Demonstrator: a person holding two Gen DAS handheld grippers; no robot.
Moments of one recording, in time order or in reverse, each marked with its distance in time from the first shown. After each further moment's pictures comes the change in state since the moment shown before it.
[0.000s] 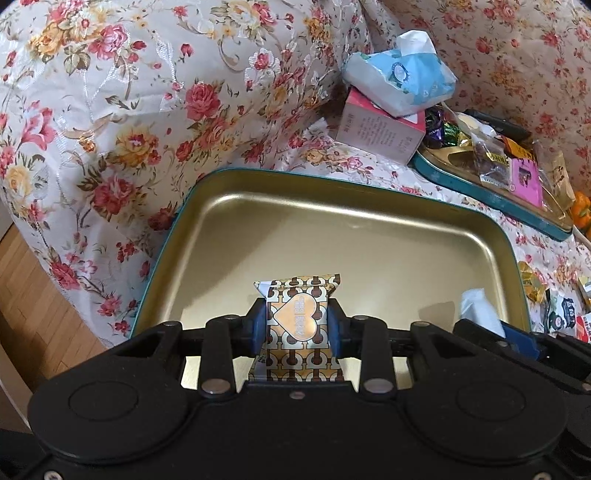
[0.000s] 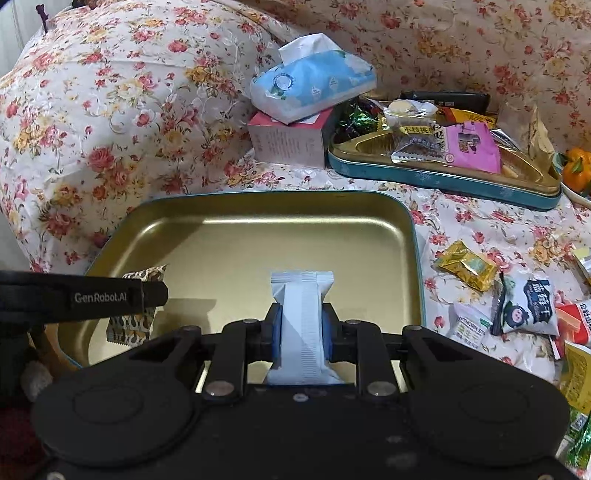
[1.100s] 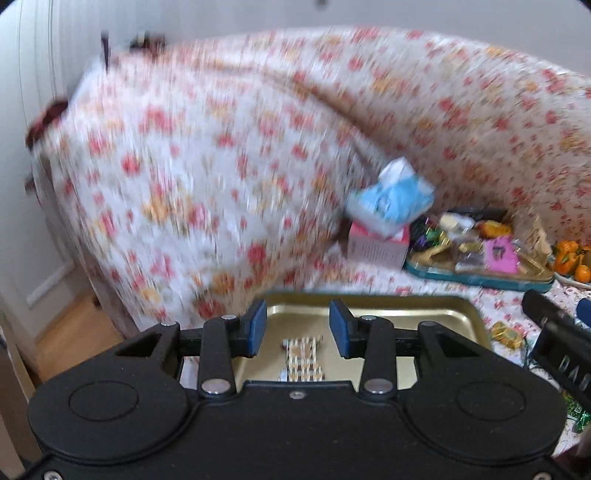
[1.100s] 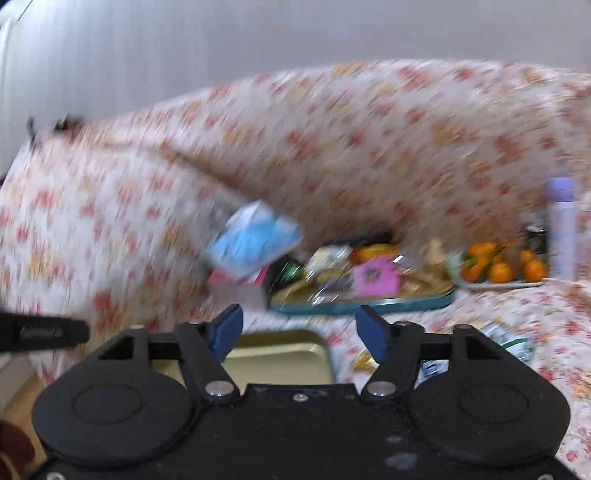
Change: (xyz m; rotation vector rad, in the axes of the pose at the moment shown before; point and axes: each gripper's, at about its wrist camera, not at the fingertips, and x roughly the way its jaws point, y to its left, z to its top) left arm -0.128 -0.028 -0.023 0.097 -0.415 0.143; right arm -0.126 -0.009 -0.025 0.122 -0.513 -0.186
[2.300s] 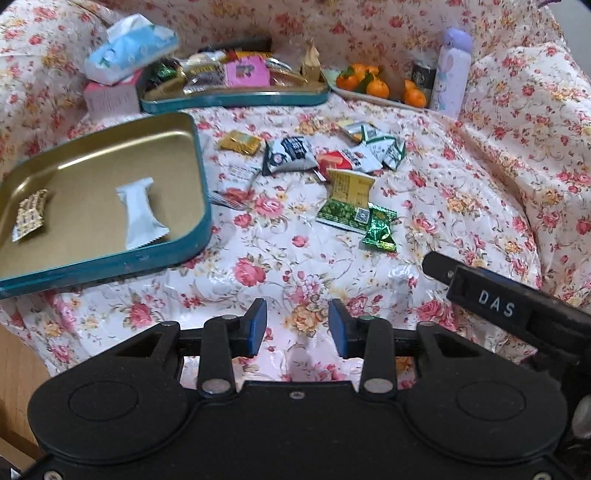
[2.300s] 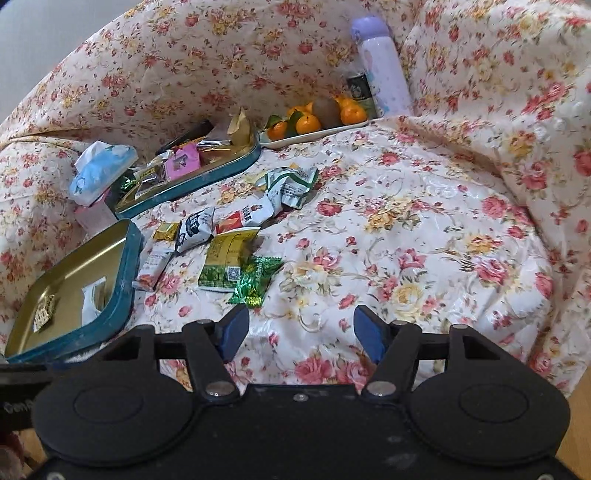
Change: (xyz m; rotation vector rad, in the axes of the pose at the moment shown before) left arm -0.028 -0.166 -0.102 0.205 0.424 -0.509; right arm -0.061 -0.205 -0.091 0.260 0.334 -0.175
